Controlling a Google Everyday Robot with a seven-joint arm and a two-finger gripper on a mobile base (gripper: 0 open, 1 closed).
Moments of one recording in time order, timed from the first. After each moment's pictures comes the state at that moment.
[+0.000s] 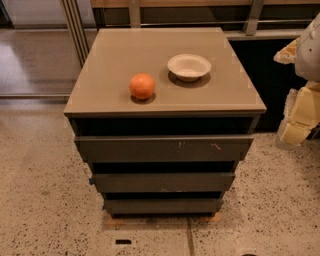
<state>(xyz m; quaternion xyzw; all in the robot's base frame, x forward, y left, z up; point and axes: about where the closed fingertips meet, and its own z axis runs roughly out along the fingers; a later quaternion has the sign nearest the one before) 0.438 -0.217 0.976 -0.60 0.78 -0.03 0.16</state>
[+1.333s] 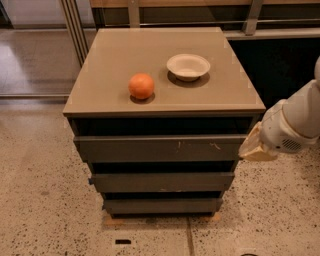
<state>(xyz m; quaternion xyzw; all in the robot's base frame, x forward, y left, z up) 0.445 -0.212 0.820 -0.59 0.78 0.05 0.18</state>
